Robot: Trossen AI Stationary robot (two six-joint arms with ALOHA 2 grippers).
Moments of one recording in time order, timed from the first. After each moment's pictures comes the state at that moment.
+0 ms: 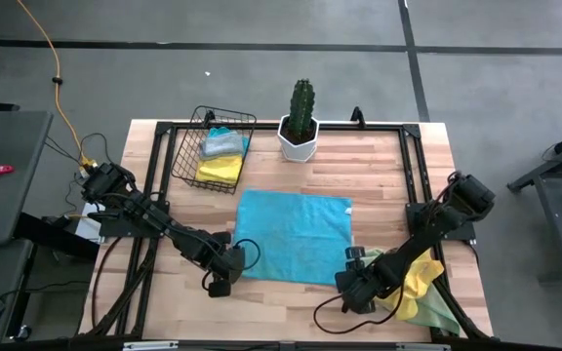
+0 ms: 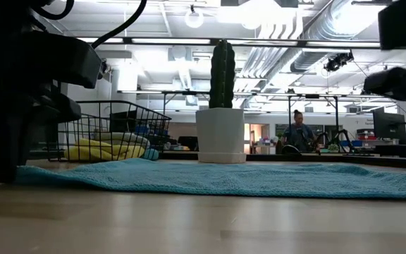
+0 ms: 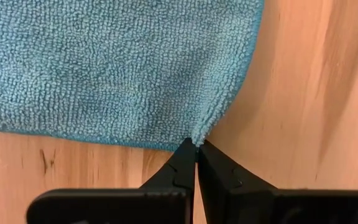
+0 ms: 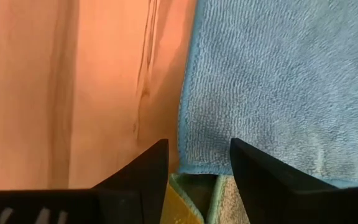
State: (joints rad) left arm -0.42 1.71 0.87 -0.52 -0.03 -0.63; right arm 0.72 1.74 1.03 -0.65 0.17 0.56
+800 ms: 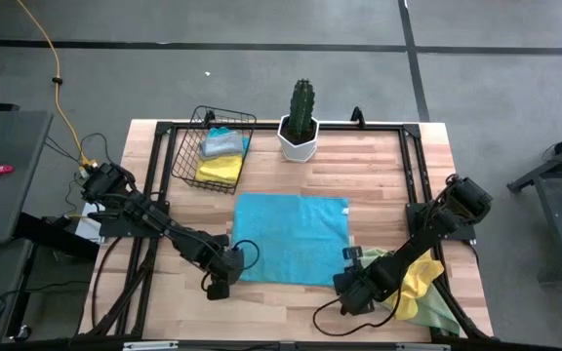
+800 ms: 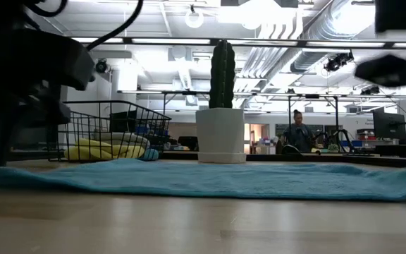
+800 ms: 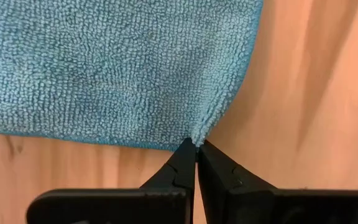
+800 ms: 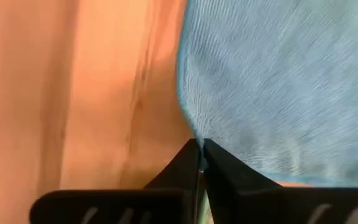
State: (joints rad) left arm -0.43 1.71 0.87 -0.52 0.04 -0.67; right arm 0.72 1.77 1.08 -0.71 0.22 0.51
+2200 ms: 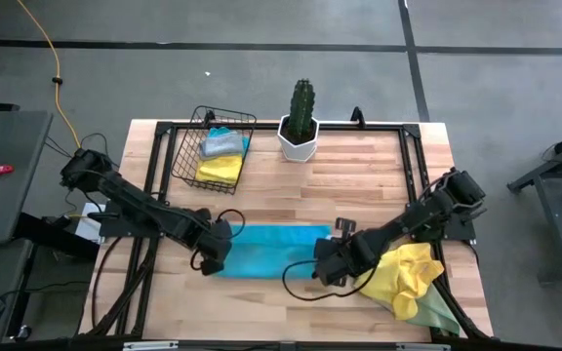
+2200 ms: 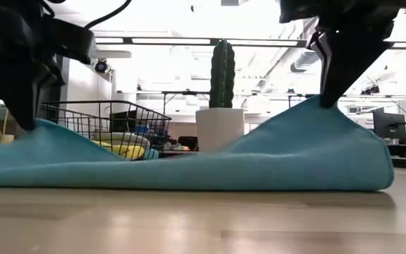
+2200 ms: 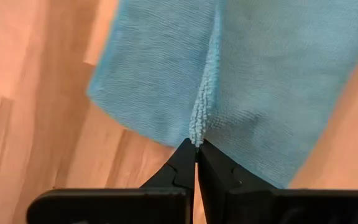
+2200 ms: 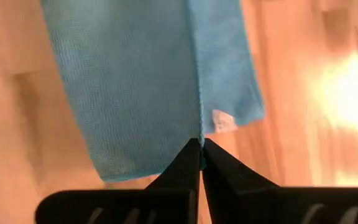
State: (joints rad) left arm -0.34 1.44 0.86 -0.86 -0.13 -0.79; right arm 0.50 1.77 1.33 -1.00 0.34 0.65
